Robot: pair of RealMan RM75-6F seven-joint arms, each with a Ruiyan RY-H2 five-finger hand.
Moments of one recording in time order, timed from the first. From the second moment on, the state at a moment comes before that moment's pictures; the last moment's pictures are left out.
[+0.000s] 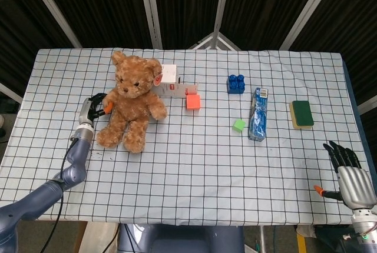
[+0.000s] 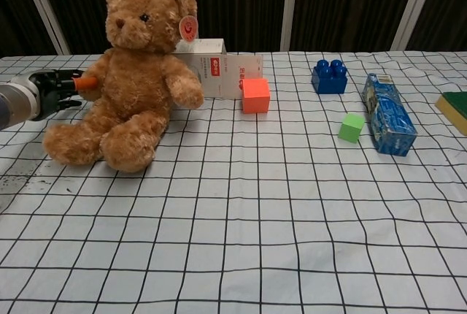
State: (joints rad) left arm -0.74 -1.78 -0.54 -0.82 0.85 0.58 -0.79; right arm 0.10 -1.06 0.04 -1.65 -1.44 1.36 0.08
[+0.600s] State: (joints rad) left arm -0.71 -1.77 -0.54 -0.87 0.86 0.63 -0.75; right arm 0.09 -1.06 0.04 -1.65 -1.44 1.37 0.09
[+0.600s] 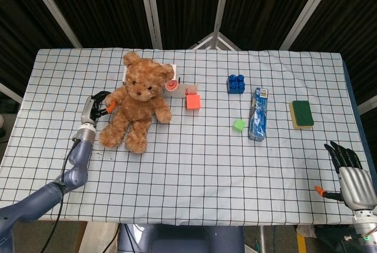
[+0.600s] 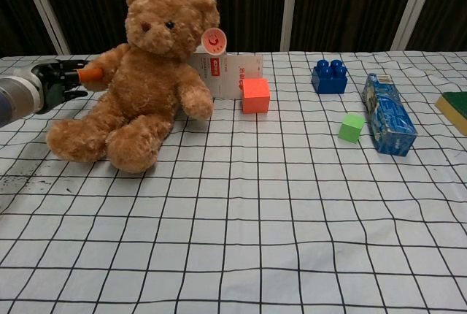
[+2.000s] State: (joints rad) left arm -0.71 -1.78 -0.58 -0.86 0.88 0.61 -0.75; right arm 0.10 -1.06 0.04 -1.67 -1.44 1.35 0.07
